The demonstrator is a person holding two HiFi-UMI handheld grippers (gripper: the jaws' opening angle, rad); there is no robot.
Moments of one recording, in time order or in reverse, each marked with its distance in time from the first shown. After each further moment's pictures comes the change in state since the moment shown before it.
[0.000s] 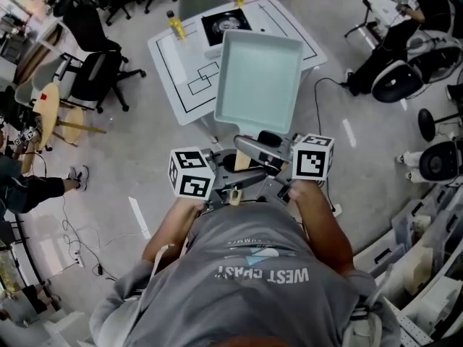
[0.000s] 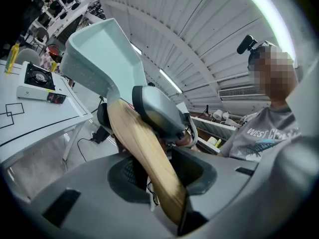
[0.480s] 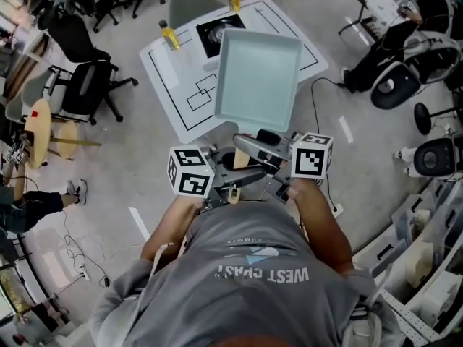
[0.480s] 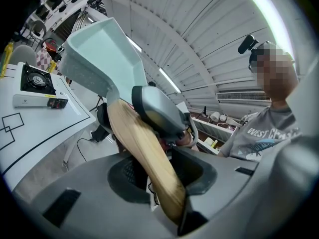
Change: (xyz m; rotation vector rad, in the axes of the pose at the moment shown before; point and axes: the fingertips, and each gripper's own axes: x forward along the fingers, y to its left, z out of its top) left arm -0.028 0.072 0.049 -0.017 0.036 -0.057; right arm 0.055 -0.052 0.056 0.021 -0.040 -0.058
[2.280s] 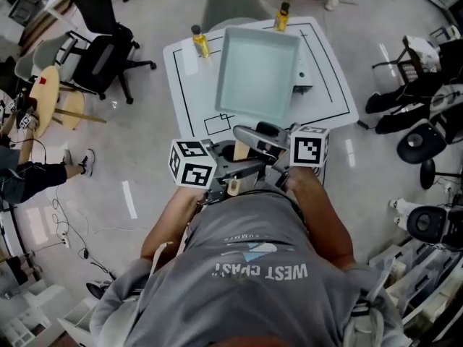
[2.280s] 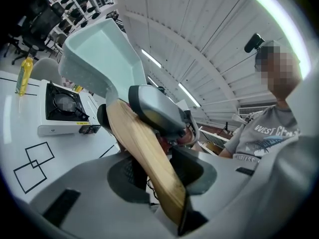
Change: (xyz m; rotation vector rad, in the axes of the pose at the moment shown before) left arm -0.038 0.182 0.115 -0.080 -0.145 0.205; right arm 0.122 -0.120 0.118 0.068 0.223 0.126
